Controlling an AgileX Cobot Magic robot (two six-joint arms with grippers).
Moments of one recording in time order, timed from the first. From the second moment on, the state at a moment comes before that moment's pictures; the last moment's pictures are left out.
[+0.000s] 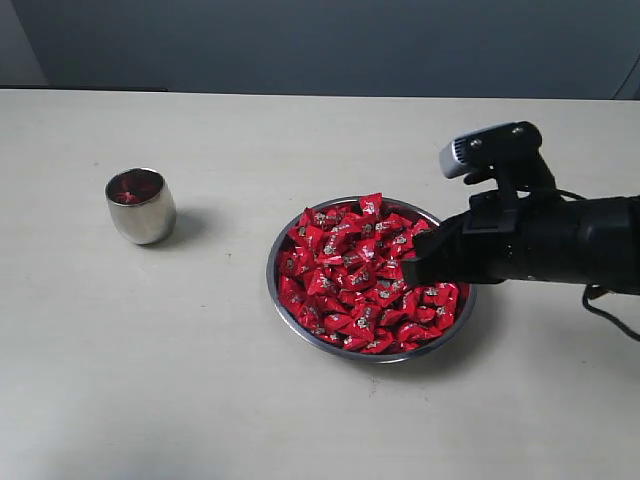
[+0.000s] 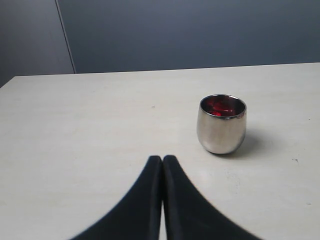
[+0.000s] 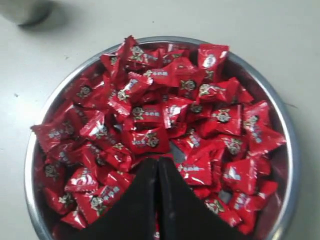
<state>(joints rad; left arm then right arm) 0.12 0.00 0.00 0.04 0.28 -0.02 0.56 1.45 -0.56 1.75 0.24 -1.73</state>
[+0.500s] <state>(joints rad) 0.12 0.00 0.00 0.04 0.28 -0.02 0.56 1.67 -0.63 1.74 0.39 -1.60</state>
